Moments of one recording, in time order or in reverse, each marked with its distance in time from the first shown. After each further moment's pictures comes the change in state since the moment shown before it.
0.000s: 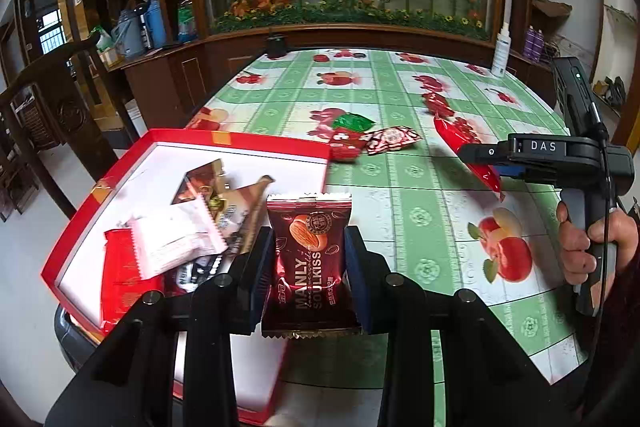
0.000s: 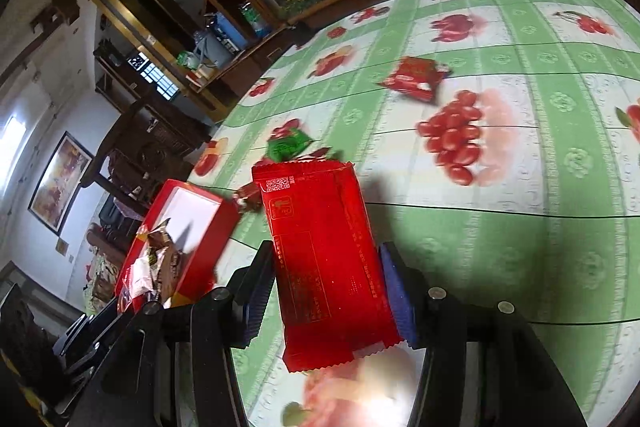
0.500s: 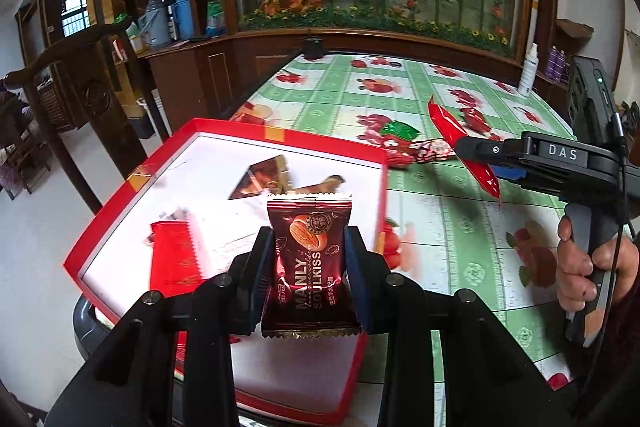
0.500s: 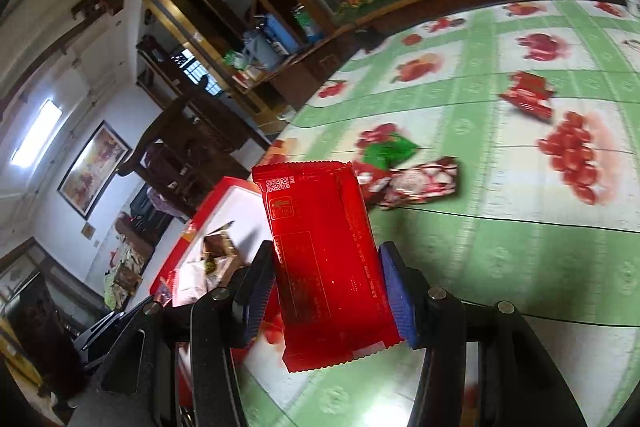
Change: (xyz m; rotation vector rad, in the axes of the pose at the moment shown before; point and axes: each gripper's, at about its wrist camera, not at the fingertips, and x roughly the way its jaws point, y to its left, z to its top) left arm -0.001 0.049 -0.006 -0.077 -0.014 0.048; right arm 0.027 0.071 -0.005 -0.080 -0.050 0.155
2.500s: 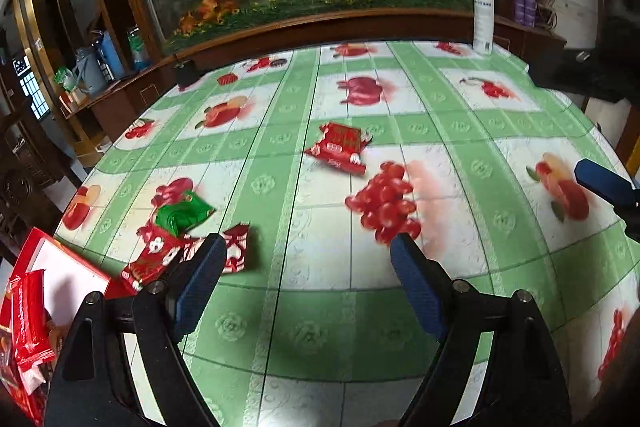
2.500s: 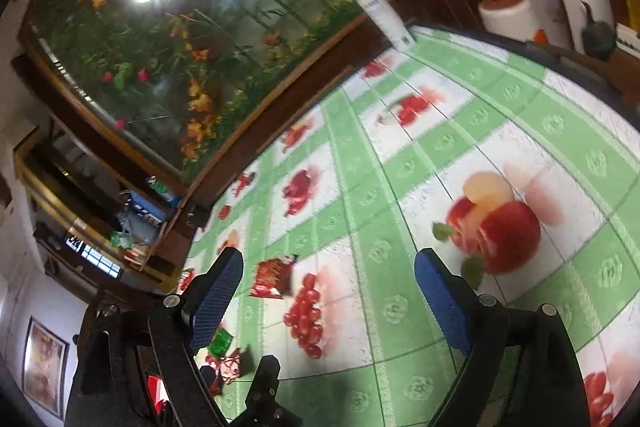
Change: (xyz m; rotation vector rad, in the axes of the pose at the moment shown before) left arm 0.124 -0.246 0.074 0.210 0.045 -0.012; right arm -0.143 -0.169 0.050 0.511 -0.412 -0.444
